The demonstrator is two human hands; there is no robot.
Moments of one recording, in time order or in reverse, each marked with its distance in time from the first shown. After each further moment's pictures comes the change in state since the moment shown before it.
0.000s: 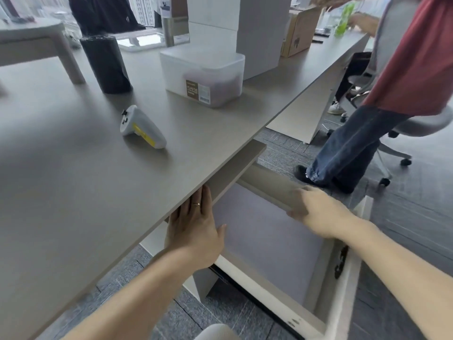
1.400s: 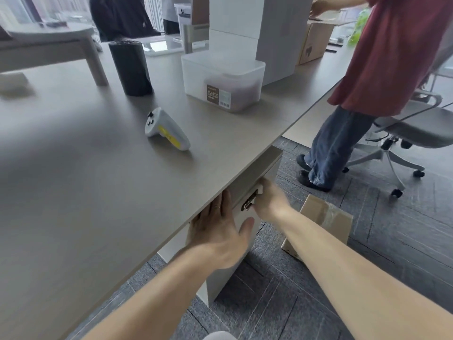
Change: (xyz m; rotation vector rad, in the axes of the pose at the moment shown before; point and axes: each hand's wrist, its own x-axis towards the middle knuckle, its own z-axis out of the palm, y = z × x) left_hand 0.000 0.000 -0.007 -0.127 -0.054 0.017; right_hand 0.032 -0.143 0.006 0.594 0.025 0.179
